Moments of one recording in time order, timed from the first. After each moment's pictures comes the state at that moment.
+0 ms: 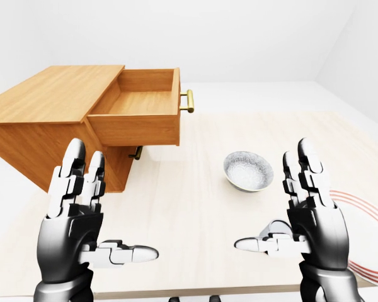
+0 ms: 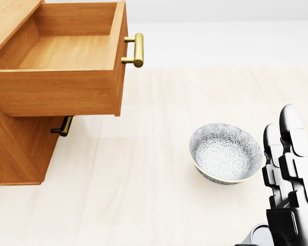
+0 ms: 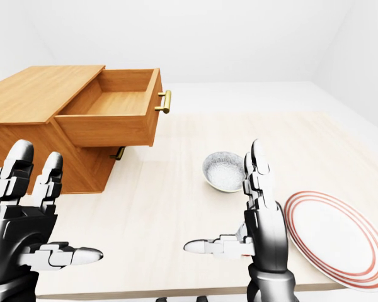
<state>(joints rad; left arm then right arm) 0.43 -0.06 0.19 -0.94 -0.17 0.09 -0.28 0.48 -0.03 0.11 -0.95 -0.13 0.09 0.00</state>
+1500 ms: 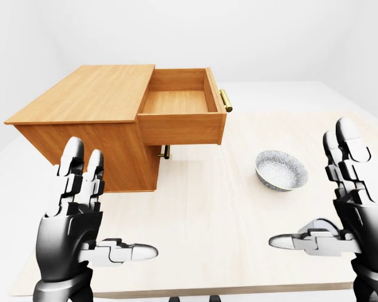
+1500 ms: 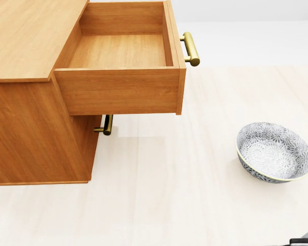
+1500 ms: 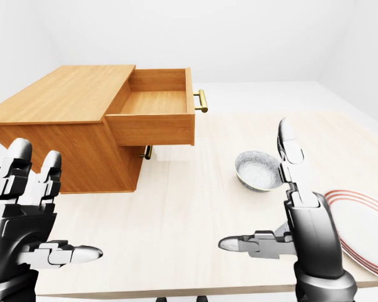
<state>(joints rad) 0.41 -0.06 0.19 -0.94 -0.17 0.09 -0.27 0.34 -0.01 -0.30 -1.05 -0.15 0.09 0.35</state>
